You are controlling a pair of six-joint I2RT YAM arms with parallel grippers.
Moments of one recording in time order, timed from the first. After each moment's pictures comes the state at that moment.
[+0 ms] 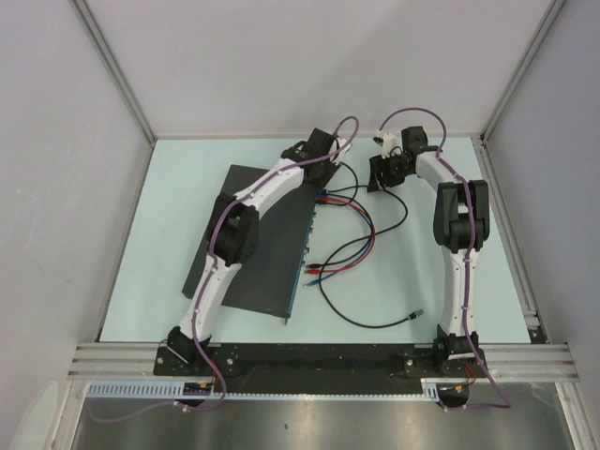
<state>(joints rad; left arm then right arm) -0.58 2.48 2.25 -0.65 -0.07 0.19 0.10 2.35 1.89 -0.56 -0.53 -0.26</state>
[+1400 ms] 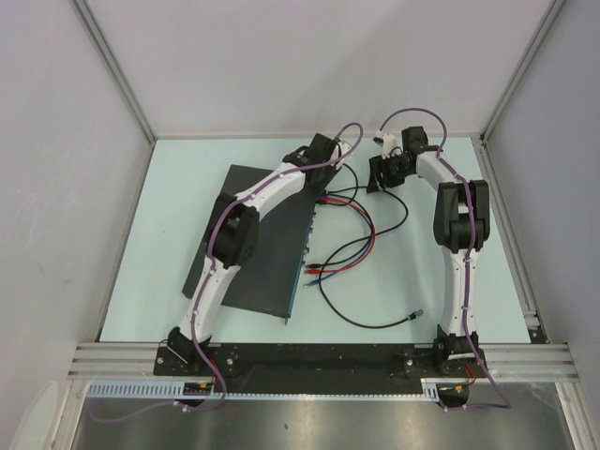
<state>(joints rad) -0.60 2.43 2.15 -0.58 -0.14 0.25 0.10 2.35 1.89 -0.58 -0.55 -0.26</state>
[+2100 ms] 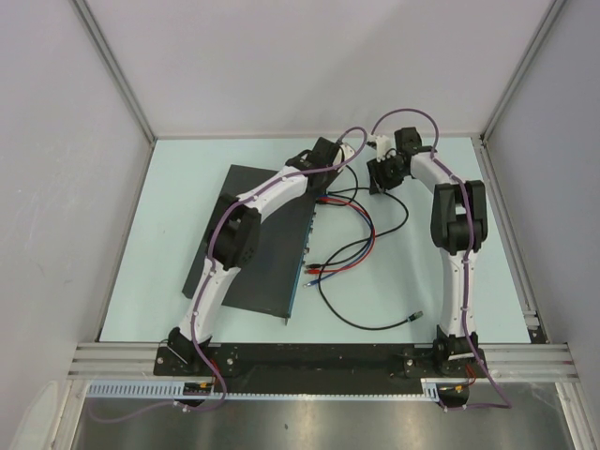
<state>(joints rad) -0.62 2.41 2.09 -0.53 -0.21 0.26 0.13 2.33 1.88 -0.59 -0.44 -0.31</state>
